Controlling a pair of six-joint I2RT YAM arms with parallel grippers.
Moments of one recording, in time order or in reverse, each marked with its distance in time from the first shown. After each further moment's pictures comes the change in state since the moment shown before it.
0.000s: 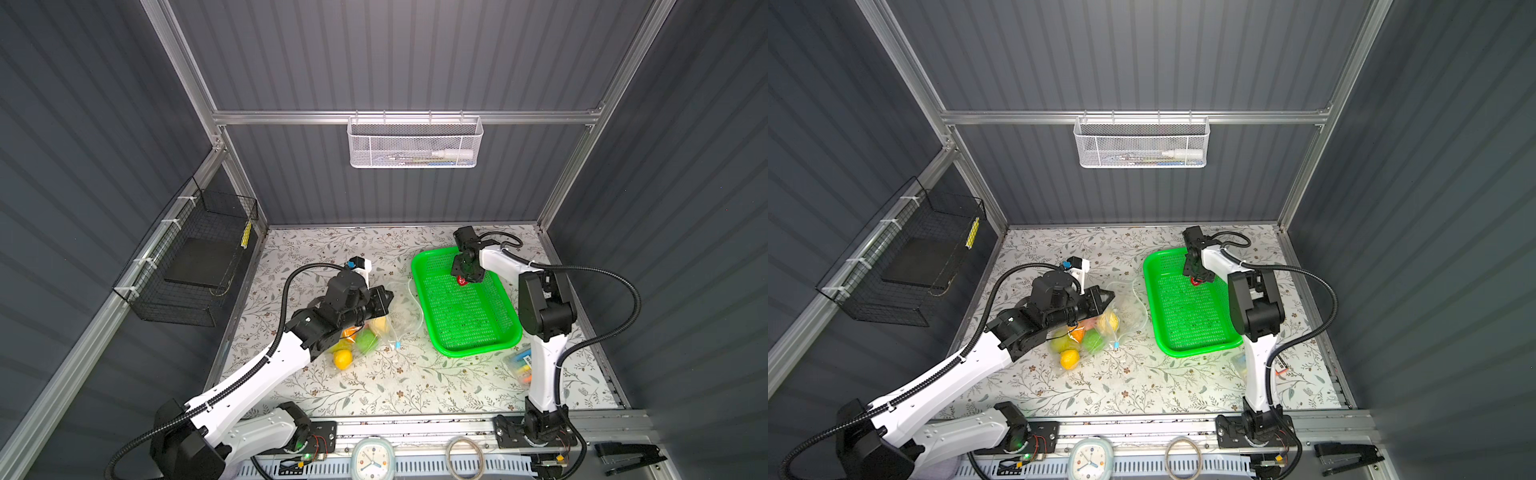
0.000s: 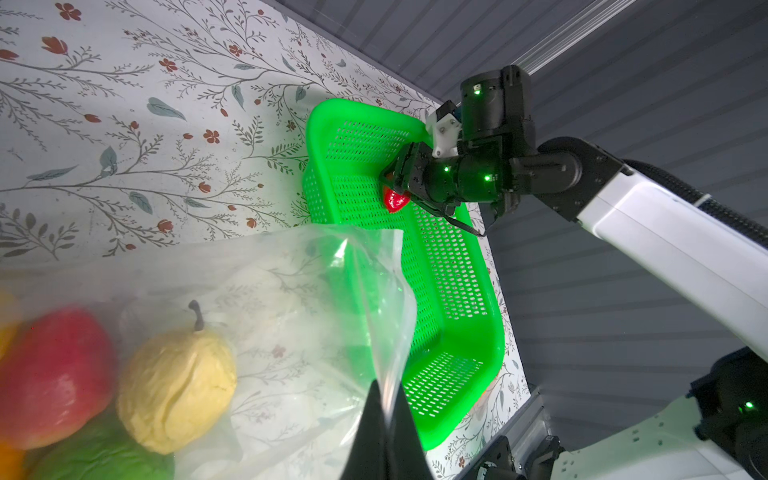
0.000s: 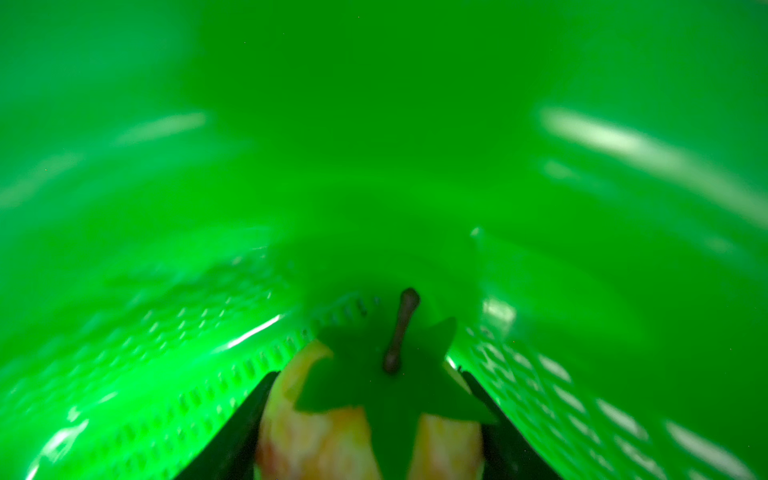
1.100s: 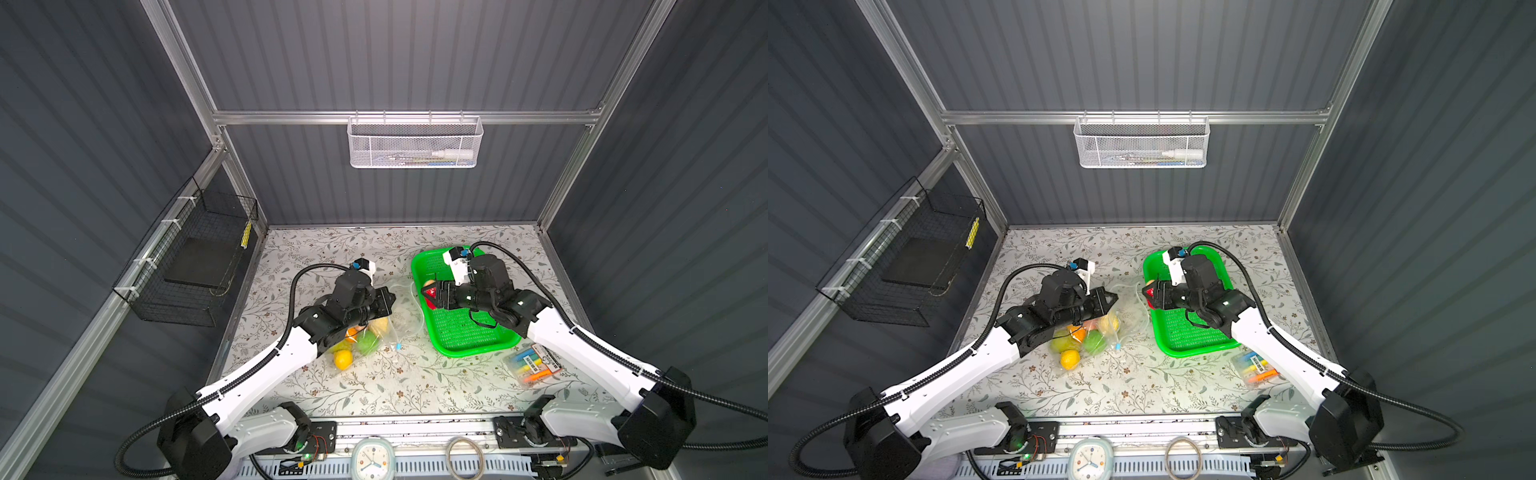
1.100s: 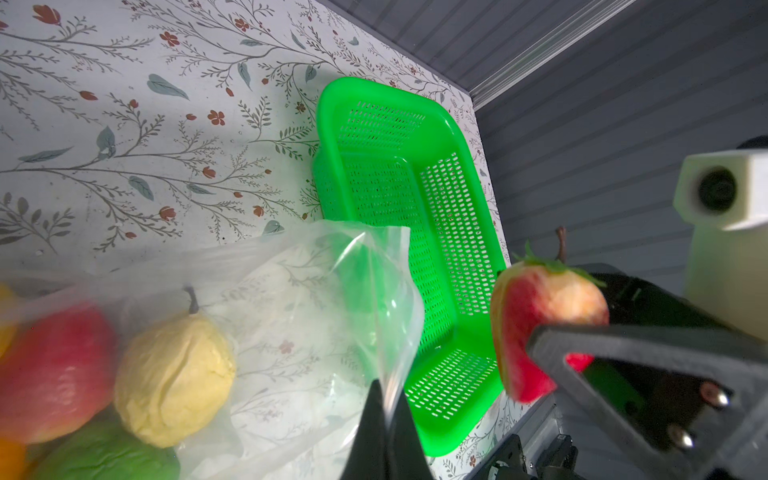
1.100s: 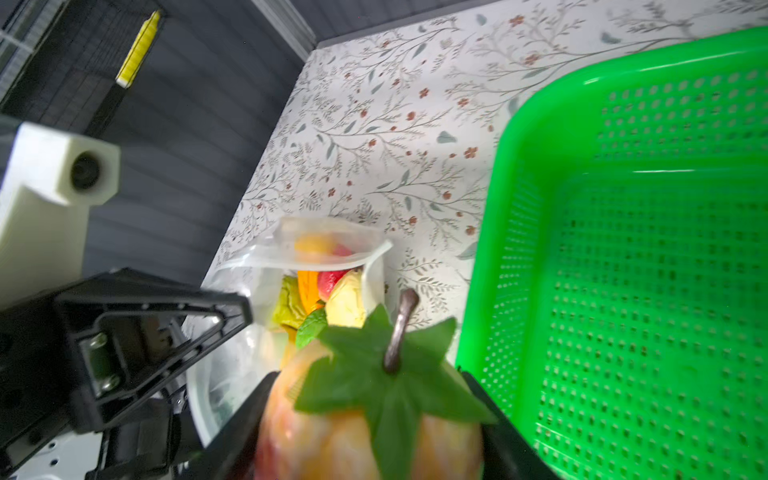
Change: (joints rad) left arm 0.000 0.060 0.000 0.008 0.005 0.000; right arm 0.359 -0.856 -0.594 0.335 -0.475 -0.034
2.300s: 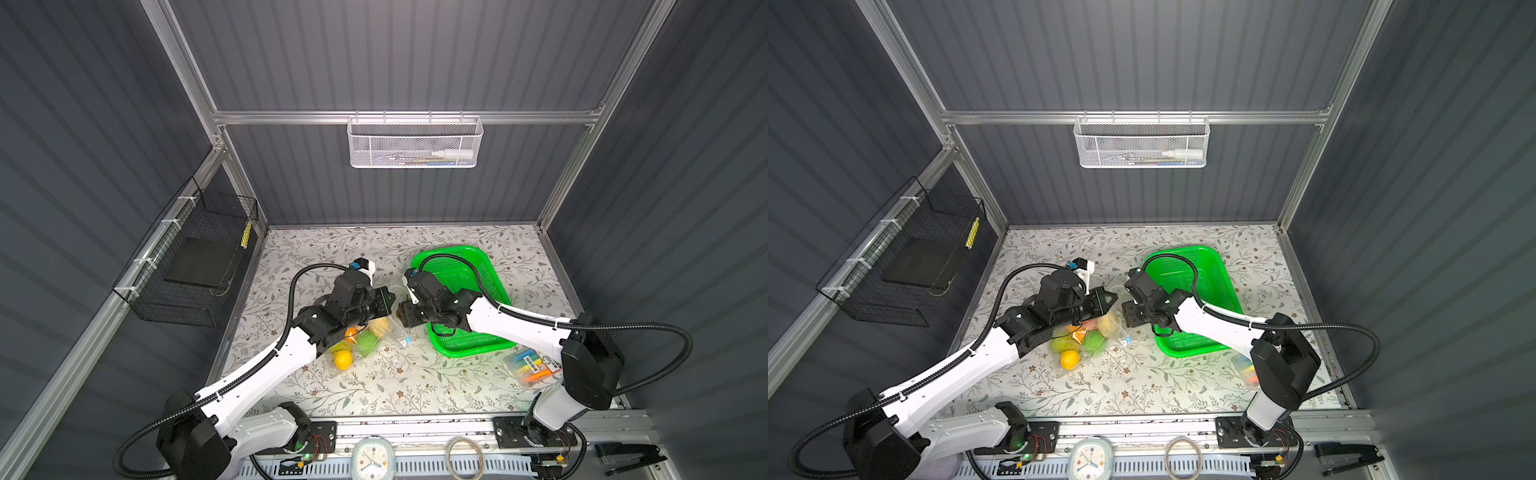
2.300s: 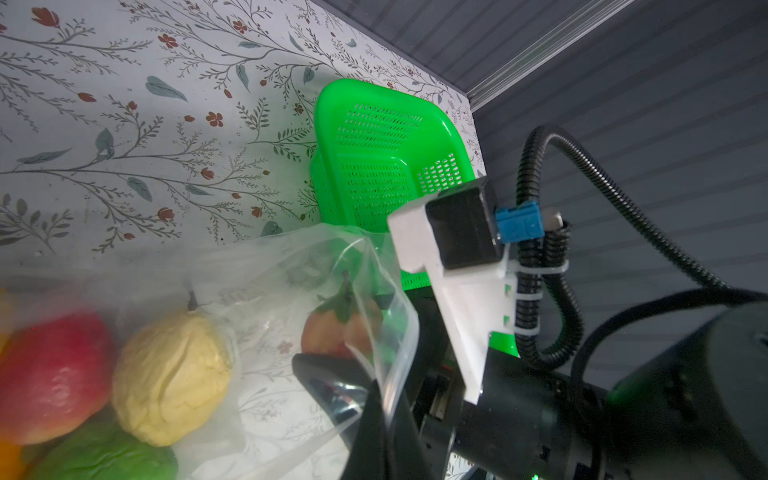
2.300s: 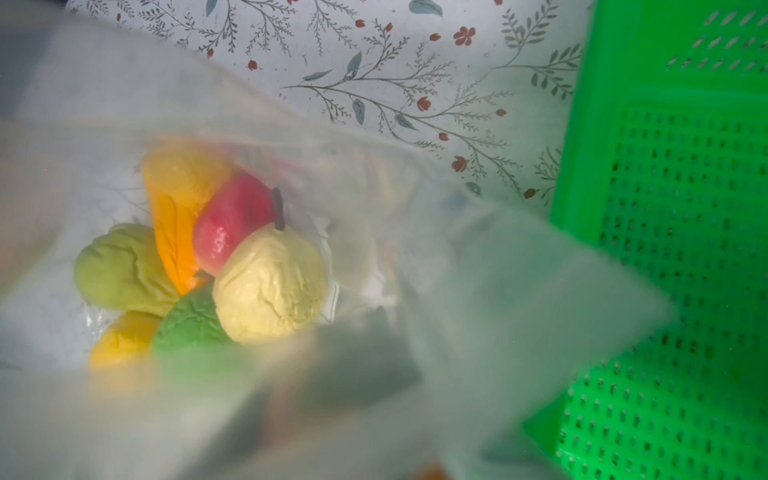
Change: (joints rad) left arm 0.000 -0.008 0.000 0.000 0.002 -0.001; right arm 0.218 0.389 0.164 -0.115 0.354 -0.054
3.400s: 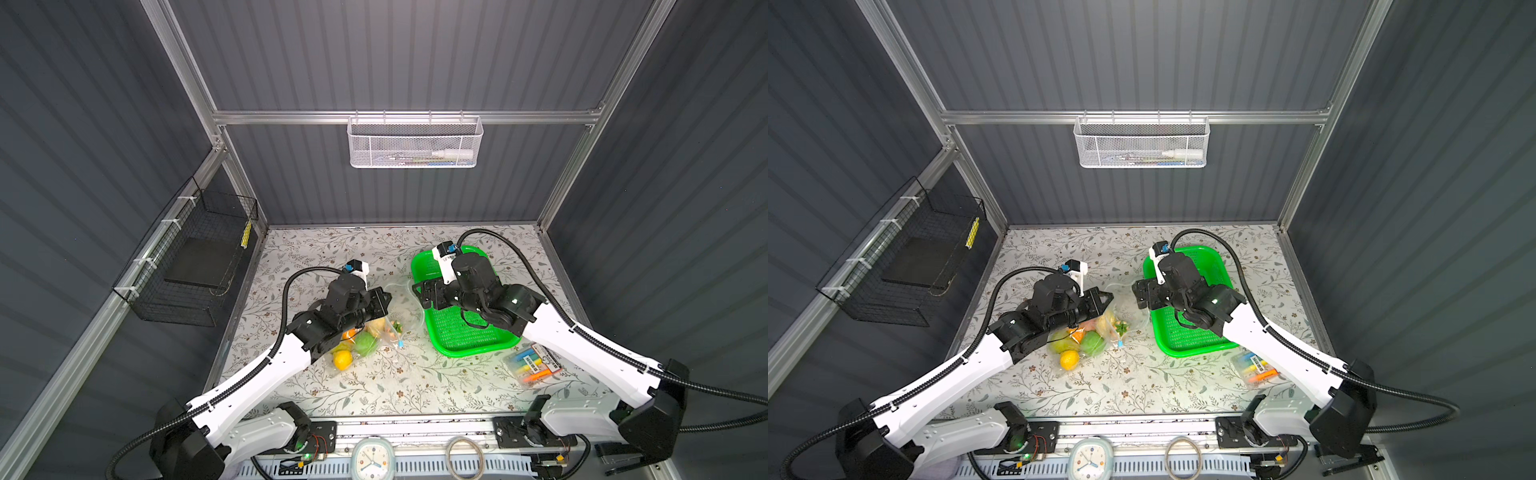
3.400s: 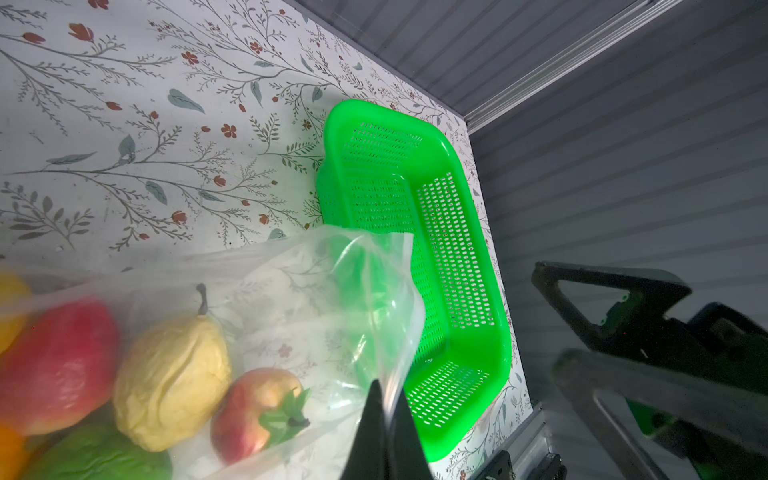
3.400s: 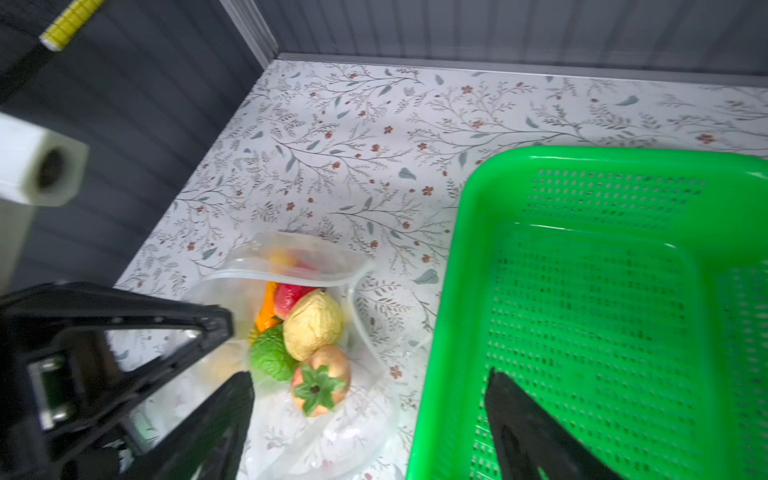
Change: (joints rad) left arm 0.000 -0.063 -0.039 0.018 -0.048 -0.044; right arm -0.097 -0.346 0.018 -0.090 0.007 -0.050
